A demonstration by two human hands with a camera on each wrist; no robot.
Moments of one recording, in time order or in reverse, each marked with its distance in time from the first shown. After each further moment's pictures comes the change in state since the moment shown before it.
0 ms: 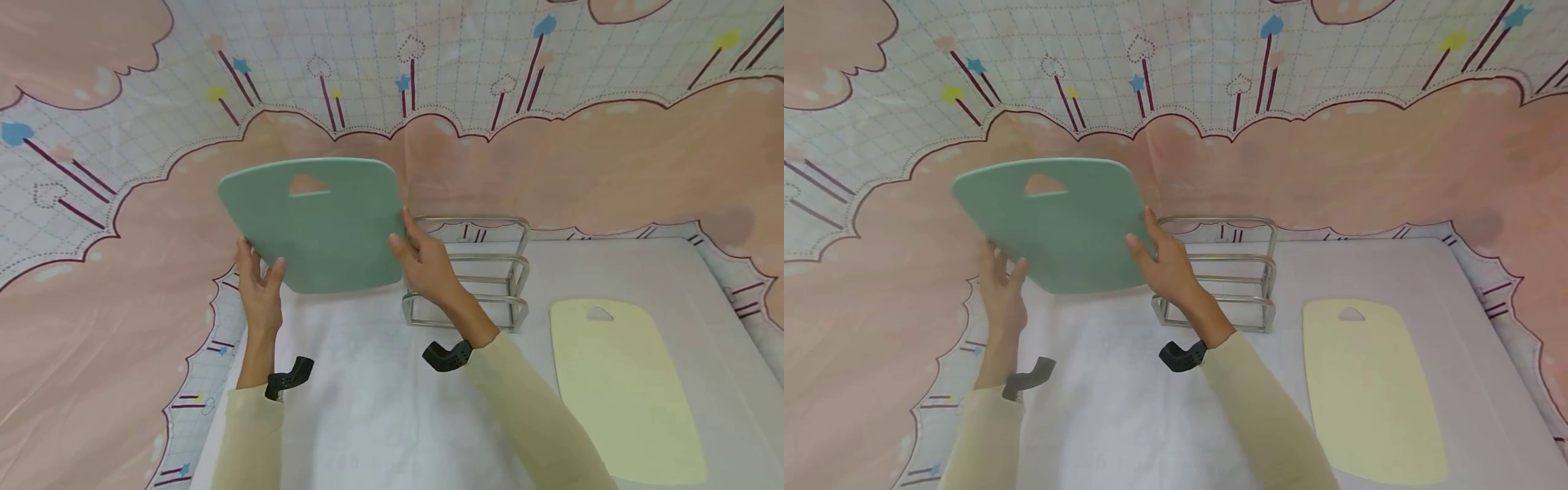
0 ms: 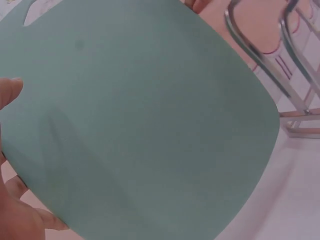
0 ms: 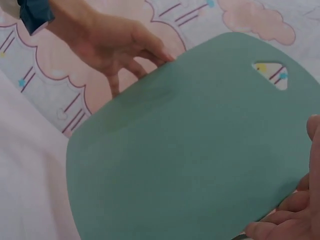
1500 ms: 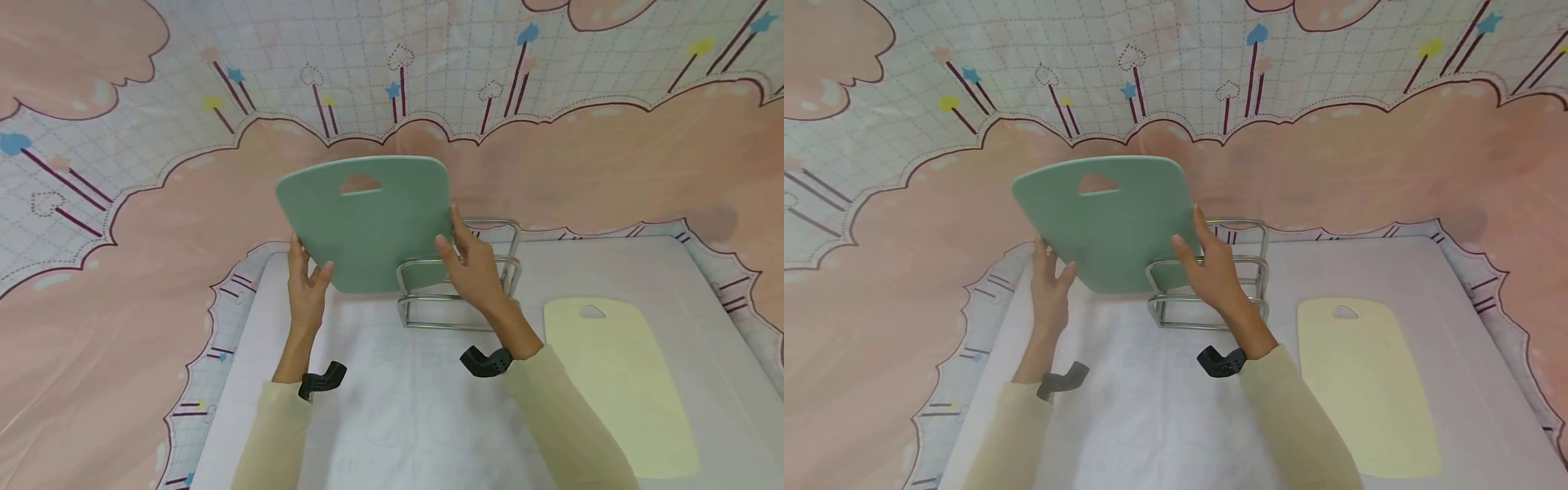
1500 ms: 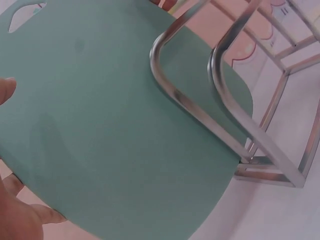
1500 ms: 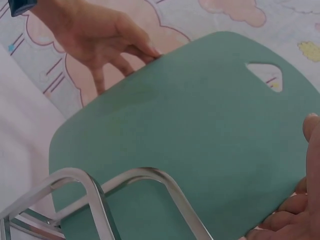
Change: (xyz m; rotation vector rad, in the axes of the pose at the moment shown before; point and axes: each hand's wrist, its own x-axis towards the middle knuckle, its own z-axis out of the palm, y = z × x) left_hand -0.014 -0.004 0.057 -0.051 -0.211 0.001; right_hand -0.037 -0.031 -0.055 -0.105 0.146 -0.044
